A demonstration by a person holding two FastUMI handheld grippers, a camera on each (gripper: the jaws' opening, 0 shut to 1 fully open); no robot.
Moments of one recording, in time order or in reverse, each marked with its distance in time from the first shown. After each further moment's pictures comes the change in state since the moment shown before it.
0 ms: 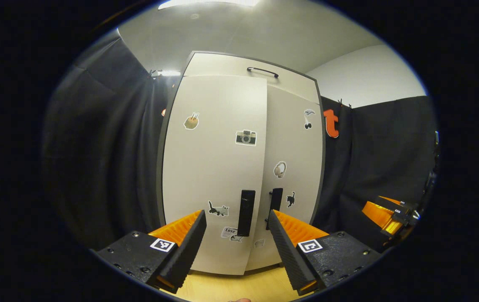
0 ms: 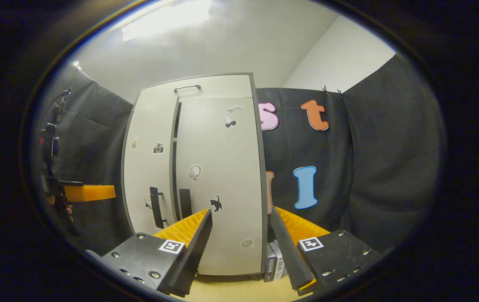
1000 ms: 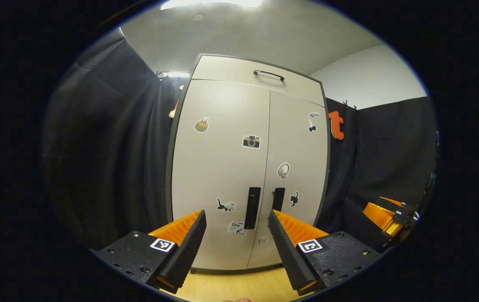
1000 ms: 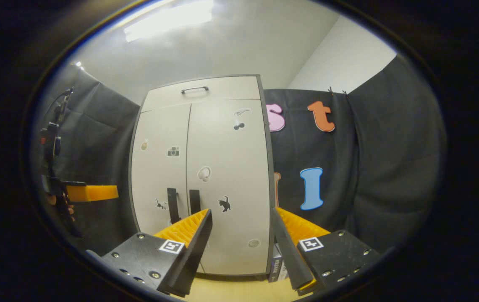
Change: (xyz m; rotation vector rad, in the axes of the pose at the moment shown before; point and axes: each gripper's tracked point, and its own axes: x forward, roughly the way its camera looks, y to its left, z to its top) left arm -0.009 0.005 0.001 -0.006 -0.005 0.044; right arm -0.002 0.009 0.000 0.000 0.000 0.025
